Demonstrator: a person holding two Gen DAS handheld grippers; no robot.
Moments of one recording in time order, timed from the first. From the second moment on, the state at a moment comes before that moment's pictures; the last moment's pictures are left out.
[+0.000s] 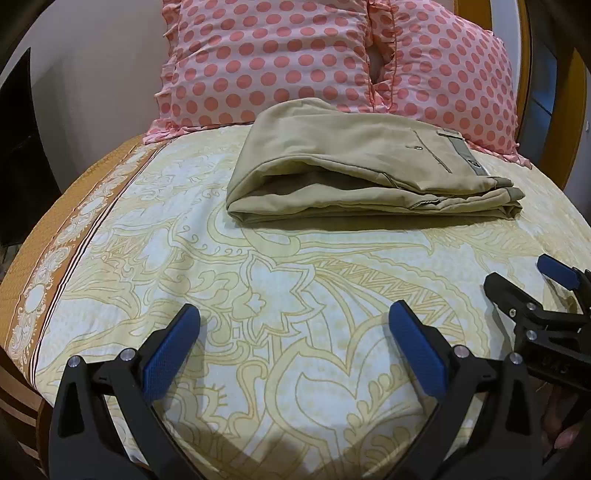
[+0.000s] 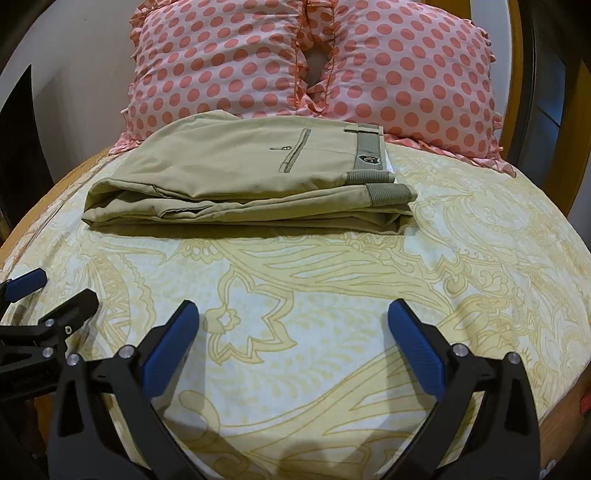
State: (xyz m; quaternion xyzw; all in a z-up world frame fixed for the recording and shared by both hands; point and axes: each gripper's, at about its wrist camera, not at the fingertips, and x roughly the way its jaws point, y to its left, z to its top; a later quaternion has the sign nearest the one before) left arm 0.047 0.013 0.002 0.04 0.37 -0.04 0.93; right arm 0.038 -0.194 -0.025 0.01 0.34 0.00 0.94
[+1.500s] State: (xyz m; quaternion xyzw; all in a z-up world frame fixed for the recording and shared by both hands) left arm 0.049 0.015 0.001 0.03 0.37 -0.03 0.93; right arm 0.040 -0.192 -0.025 0.01 0.33 0.00 0.94
